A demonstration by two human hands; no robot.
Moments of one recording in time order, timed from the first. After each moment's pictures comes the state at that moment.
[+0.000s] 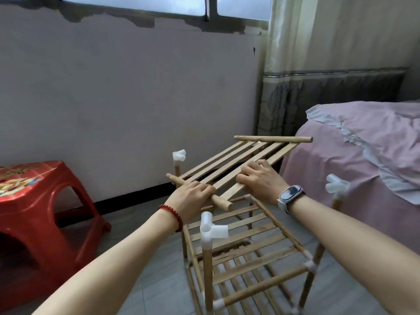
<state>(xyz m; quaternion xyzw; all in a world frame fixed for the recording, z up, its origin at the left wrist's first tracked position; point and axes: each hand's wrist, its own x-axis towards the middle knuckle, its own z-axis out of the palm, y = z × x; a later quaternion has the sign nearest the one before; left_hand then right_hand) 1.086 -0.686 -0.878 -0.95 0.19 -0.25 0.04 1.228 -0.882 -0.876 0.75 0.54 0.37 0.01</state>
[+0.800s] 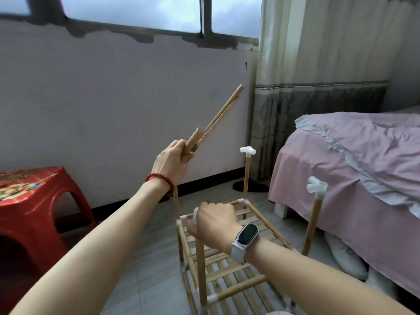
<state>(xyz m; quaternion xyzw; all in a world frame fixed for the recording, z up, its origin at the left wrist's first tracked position) 1.080 -0.687 -0.803 -0.90 -0.06 -0.37 -0.24 1.057 -0.833 -0.851 0.92 0.39 0.07 -0.05</state>
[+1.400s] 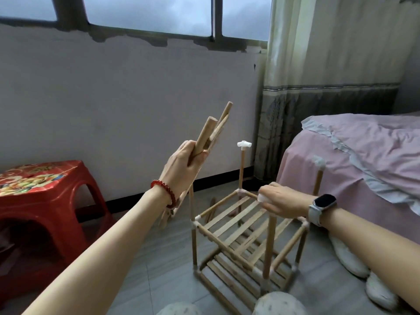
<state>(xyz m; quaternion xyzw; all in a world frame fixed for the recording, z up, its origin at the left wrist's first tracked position) 1.005 -0.719 -0.796 -0.86 0.03 -0.38 -0.35 1.127 -0.948 -0.841 0.90 0.43 -0.03 0.00</state>
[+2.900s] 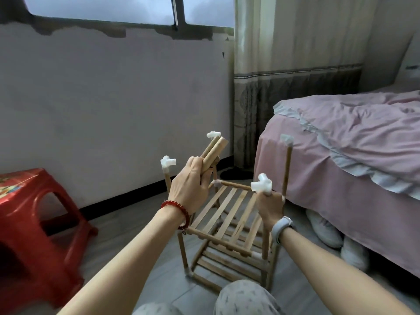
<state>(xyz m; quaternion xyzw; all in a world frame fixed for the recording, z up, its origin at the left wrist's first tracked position) 1.031 -0.810 -0.839 -0.91 0.01 -0.33 -0.24 1.124 -0.970 -0.920 0.82 -0.01 0.13 -0.56</state>
